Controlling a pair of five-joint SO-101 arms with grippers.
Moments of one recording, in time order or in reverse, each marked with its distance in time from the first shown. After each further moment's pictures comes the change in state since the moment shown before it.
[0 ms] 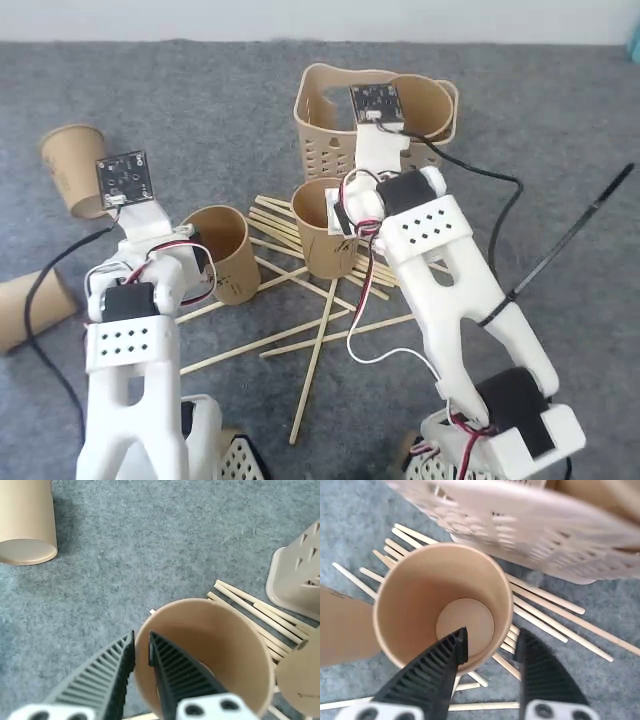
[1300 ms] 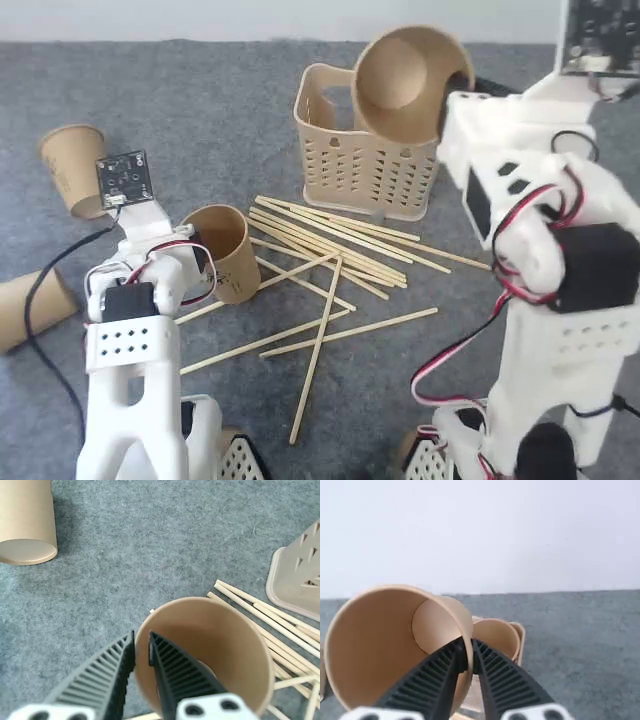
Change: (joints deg) left arm 0.0 0.0 0.0 0.0 0.0; right arm 18.1 -15.4 -41.1 14.3 9.3
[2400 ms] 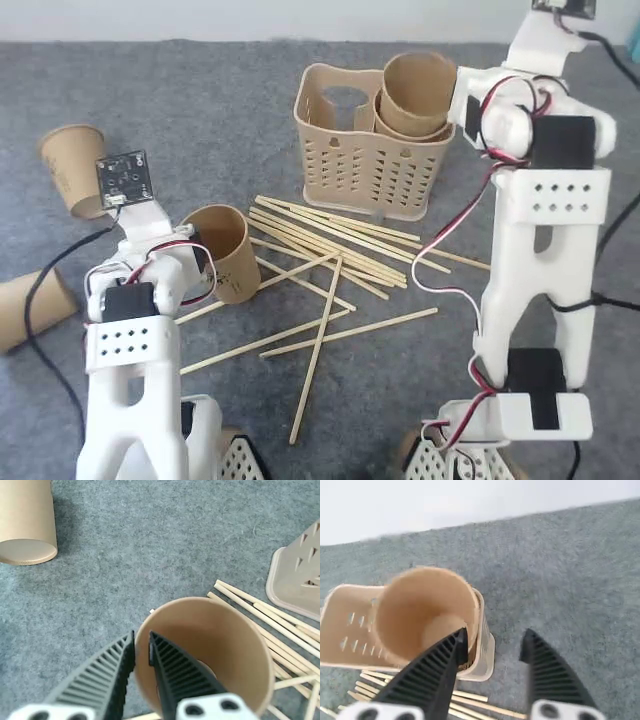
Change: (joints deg) left arm 0.0 0.0 0.0 0.0 0.0; right arm 6.2 20.7 -4.7 1.1 -1.1
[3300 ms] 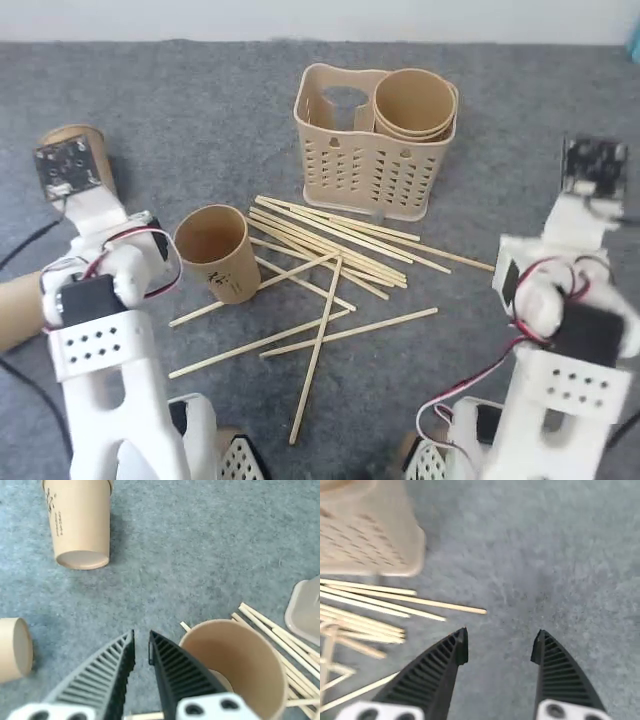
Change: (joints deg) left arm -8.4 0.0 -14.0 13.2 -0.1; right arm 16.2 -53.0 69.5 -5.9 16.4
